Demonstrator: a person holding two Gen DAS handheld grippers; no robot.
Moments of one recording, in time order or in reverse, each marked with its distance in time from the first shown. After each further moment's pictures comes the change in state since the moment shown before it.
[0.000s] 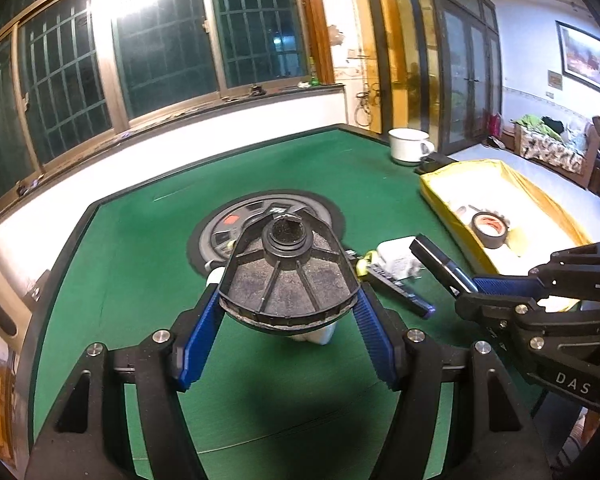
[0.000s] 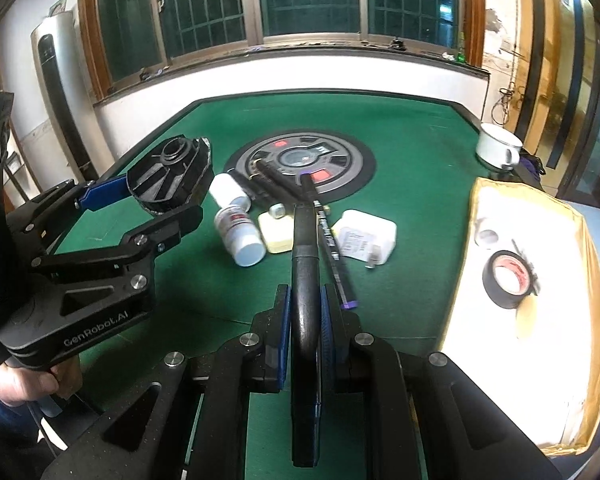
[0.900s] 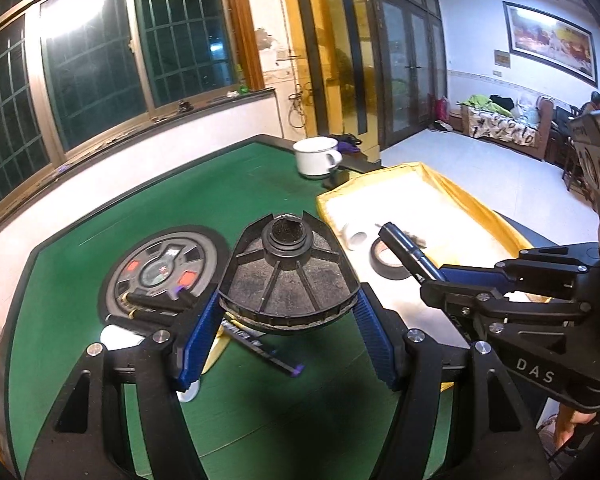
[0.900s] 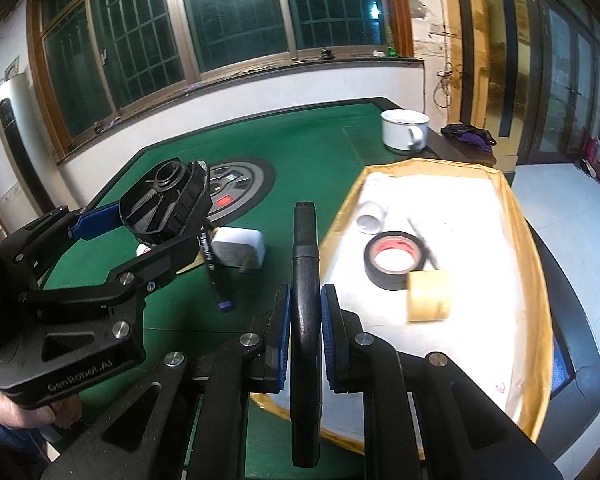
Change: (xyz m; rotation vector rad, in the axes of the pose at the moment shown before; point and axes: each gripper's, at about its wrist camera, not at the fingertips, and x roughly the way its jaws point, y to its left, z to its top) left arm 0.007 -0.100 0.043 0.123 -0.002 -0.172; right arm -0.046 -0.104 -0.019 0.192 -0.082 -0.079
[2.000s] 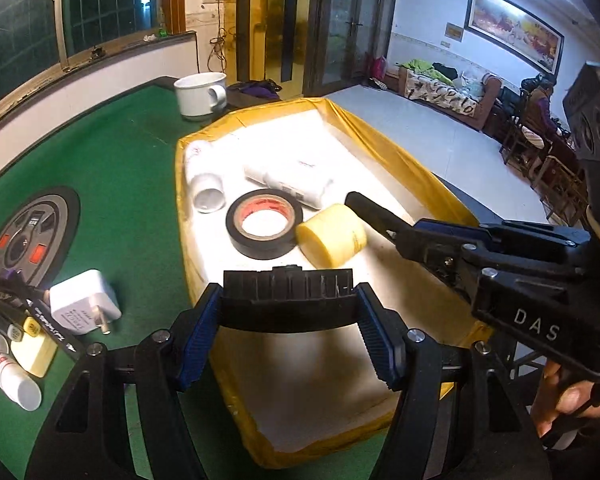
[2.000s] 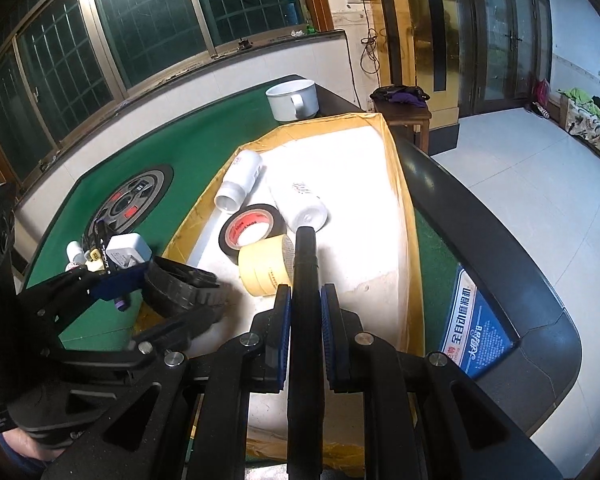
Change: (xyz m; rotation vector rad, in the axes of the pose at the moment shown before) left arm 0.065 -0.082 0.005 -0.006 0.201 -0.304; right arm -0.009 -0.100 -0.013 0.196 0.052 -0.126
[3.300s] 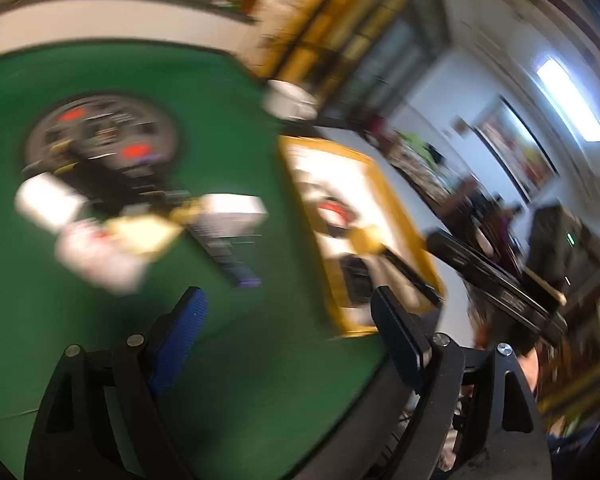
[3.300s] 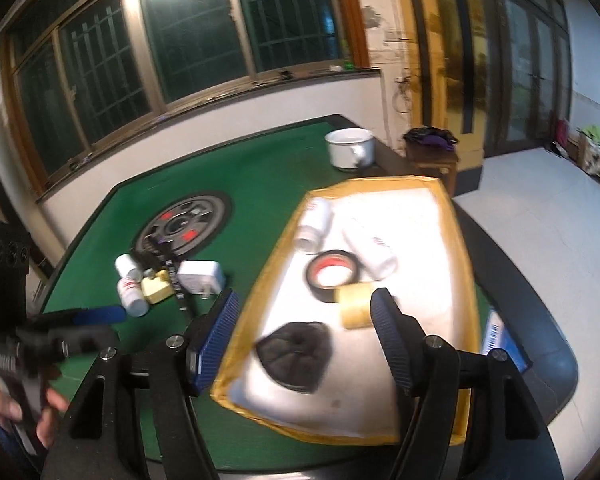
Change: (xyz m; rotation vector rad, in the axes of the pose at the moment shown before) left arm -0.112 0.168 -0.068 -0.469 -0.047 -0.231; right arm -0.034 0.072 0.014 -0.102 -0.110 0.080
